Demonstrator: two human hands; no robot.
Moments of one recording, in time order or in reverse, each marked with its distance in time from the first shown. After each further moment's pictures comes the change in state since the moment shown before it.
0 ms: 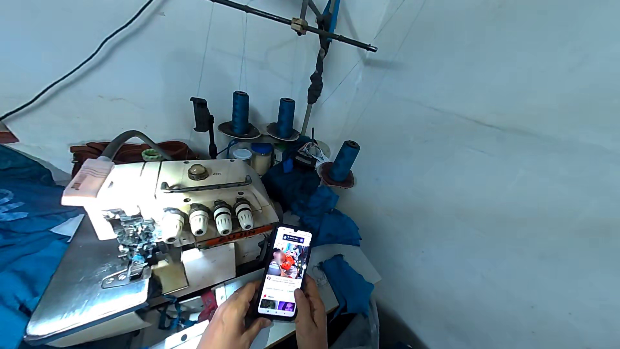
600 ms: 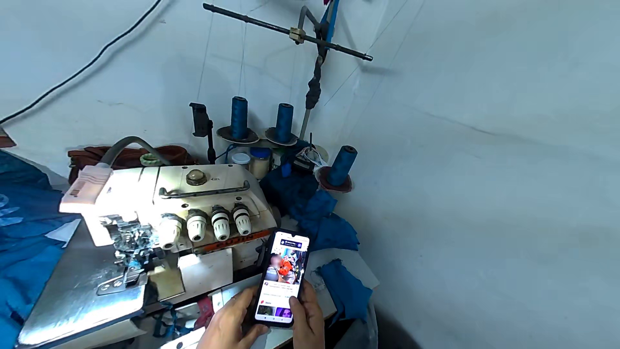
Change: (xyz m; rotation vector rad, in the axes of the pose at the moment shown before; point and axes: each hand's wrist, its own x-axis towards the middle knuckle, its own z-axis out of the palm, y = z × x) left_hand 0.000 -0.002 0.000 -0.010 -0.005 0.016; right_hand 0.000 -0.002 0.001 0.013 -0.004 0.003
